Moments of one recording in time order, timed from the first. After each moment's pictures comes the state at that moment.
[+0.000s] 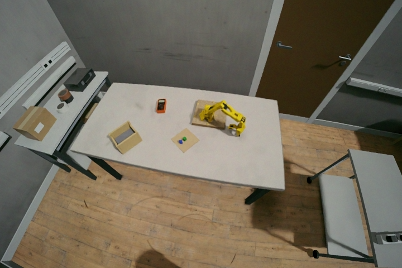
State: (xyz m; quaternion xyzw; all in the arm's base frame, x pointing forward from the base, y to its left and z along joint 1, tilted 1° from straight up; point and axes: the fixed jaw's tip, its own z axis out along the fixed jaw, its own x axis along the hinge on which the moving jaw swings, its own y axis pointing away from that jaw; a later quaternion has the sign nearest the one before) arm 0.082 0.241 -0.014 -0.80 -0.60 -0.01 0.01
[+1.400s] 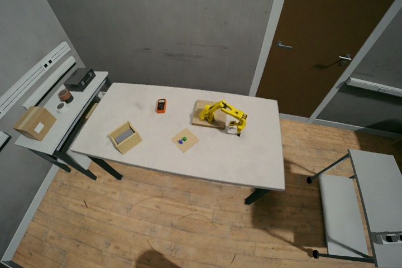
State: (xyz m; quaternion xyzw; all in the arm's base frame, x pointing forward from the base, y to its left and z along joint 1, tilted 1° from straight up) arm 0.081 0.237 0.016 -0.80 -0.60 0.01 -0.01
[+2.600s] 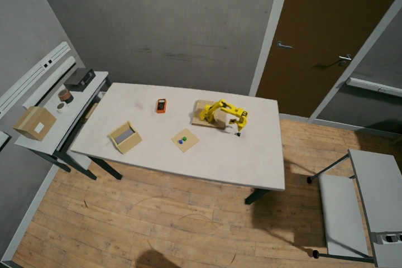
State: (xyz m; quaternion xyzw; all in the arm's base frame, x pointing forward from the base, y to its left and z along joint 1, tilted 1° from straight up) arm 0.081 0.238 0.039 -0.80 -0.60 0.00 0.00
